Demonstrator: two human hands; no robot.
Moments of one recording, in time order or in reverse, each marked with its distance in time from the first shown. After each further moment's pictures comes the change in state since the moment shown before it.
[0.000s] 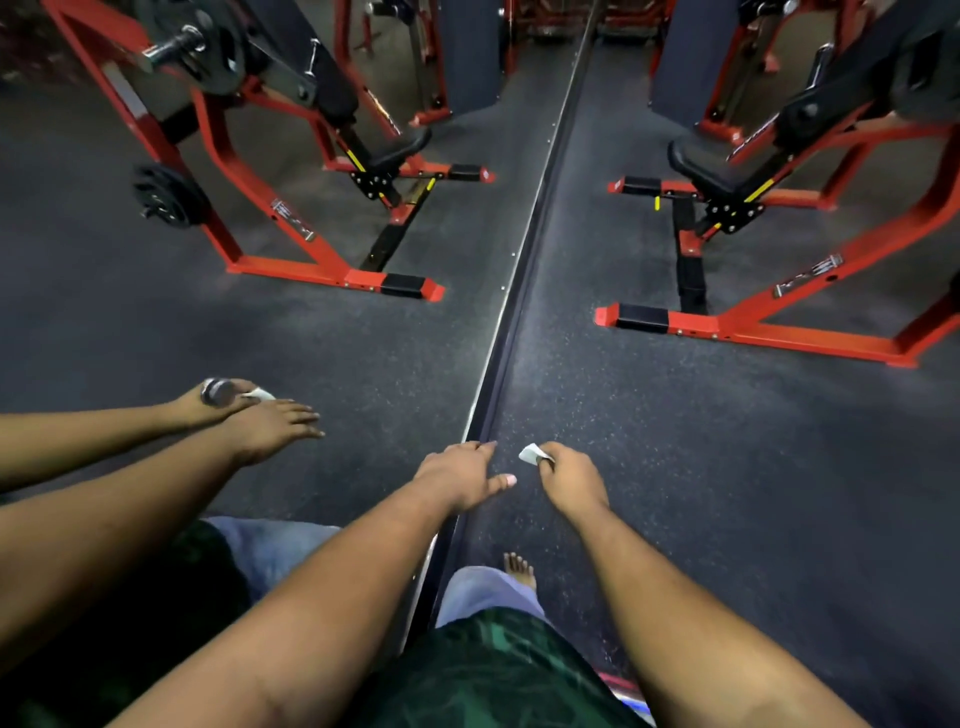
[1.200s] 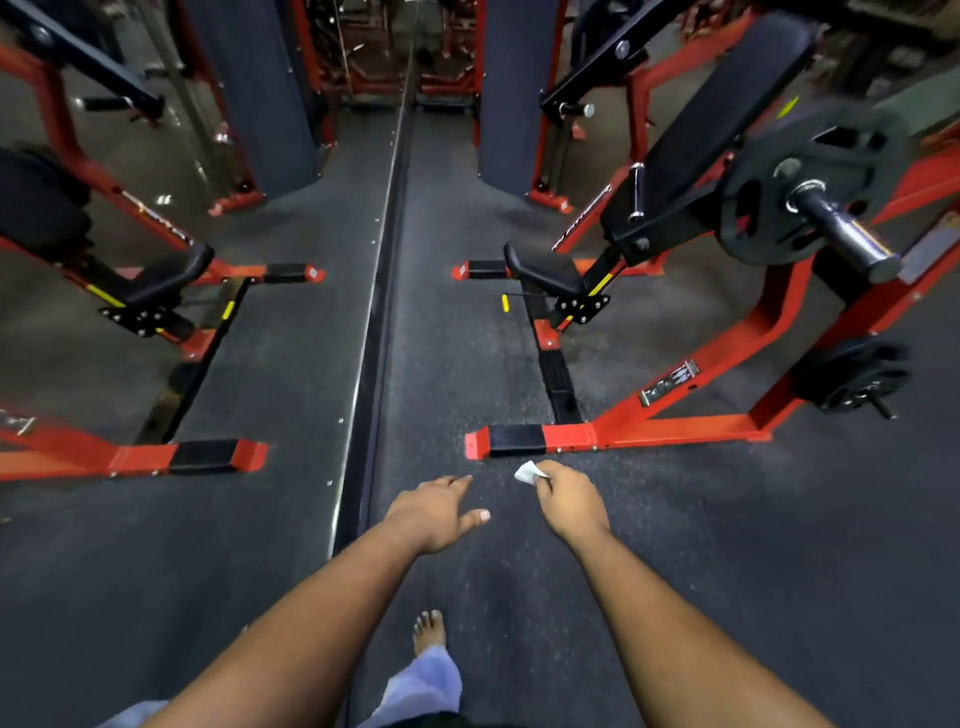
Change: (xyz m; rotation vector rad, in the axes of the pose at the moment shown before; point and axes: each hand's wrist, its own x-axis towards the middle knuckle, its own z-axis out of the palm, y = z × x) left_hand 0.558 0.187 -0.319 0.090 -0.010 0.304; right_hand 0.545 0.151 -0.292 -0.038 0.263 0.203
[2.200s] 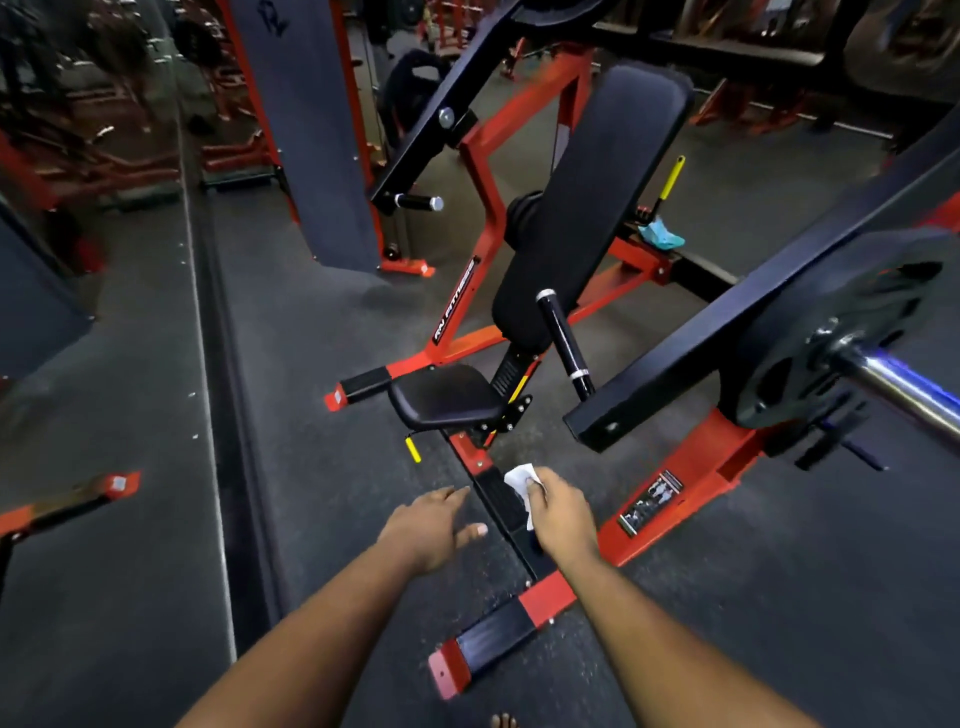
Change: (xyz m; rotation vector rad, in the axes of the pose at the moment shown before) left_hand 0.571 0.019 -0.366 0.252 -0.047 0.363; right_hand 0.568 0.000 -0.111 0.269 0.384 0.318
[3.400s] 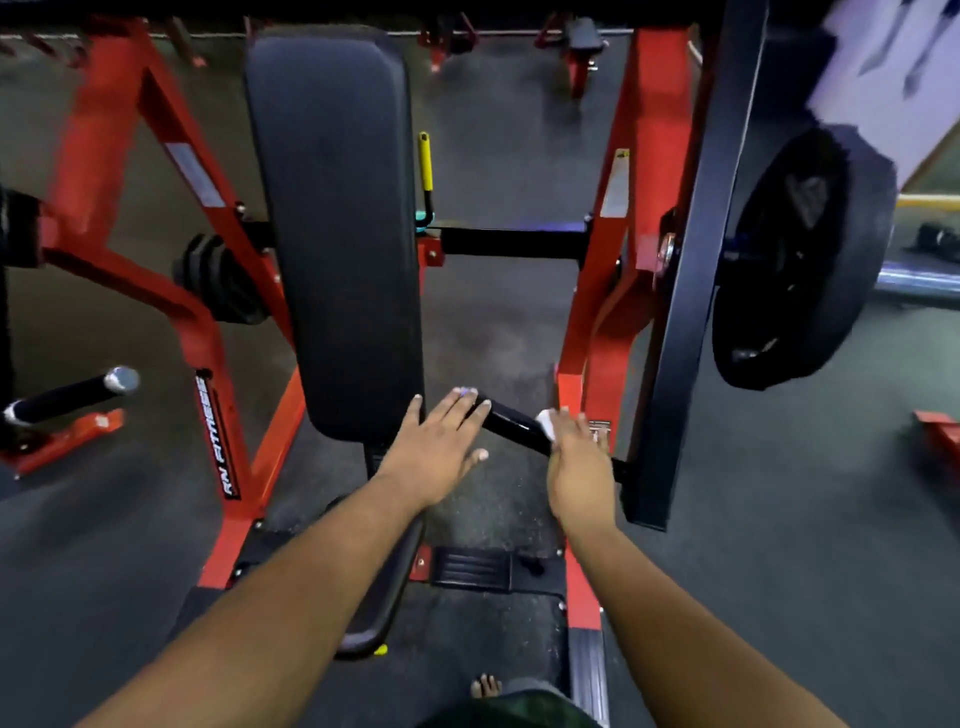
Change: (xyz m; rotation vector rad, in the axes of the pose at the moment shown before) left_hand 0.428 0.005 -0.247 0.607 0.183 1.065; right_hand 0.294 -0.029 0.040 -0.237 0.685 0.662
